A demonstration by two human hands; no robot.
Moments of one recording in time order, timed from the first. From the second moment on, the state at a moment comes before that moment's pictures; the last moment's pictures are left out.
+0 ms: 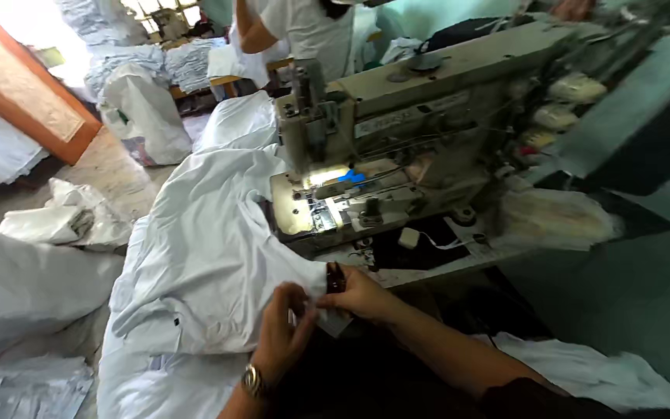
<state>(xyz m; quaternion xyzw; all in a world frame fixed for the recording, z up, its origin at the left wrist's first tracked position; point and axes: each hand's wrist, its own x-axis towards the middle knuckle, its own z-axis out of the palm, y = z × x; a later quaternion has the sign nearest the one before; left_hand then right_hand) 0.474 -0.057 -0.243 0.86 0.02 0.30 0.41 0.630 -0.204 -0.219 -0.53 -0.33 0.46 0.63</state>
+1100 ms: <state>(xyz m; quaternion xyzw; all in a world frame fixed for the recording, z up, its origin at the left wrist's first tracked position) 0.442 -0.053 -0.197 0.89 0.18 0.34 0.25 0.594 -0.208 -0.204 -0.60 -0.56 0.15 0.55</state>
